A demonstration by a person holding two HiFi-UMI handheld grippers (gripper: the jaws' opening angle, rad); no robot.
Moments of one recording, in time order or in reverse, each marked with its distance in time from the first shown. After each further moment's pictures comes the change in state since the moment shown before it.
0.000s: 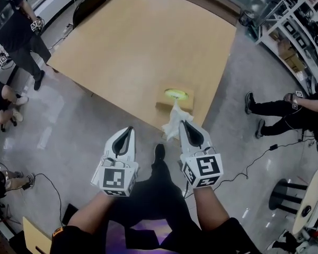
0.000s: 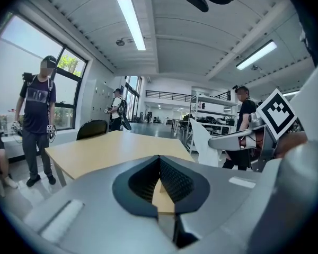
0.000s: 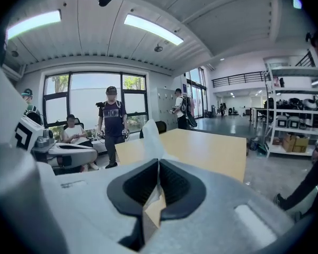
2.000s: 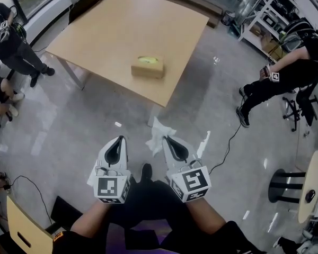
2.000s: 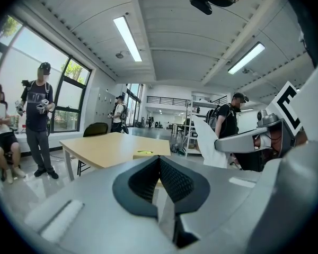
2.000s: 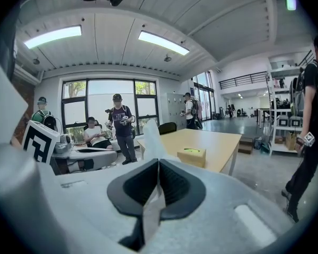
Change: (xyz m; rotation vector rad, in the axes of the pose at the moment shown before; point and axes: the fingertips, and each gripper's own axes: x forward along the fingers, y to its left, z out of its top) left arm -0.174 -0.167 -0.073 -0.009 -0.081 0.032; right arm -0.245 0.051 -0.091 -0.036 -0.041 0.105
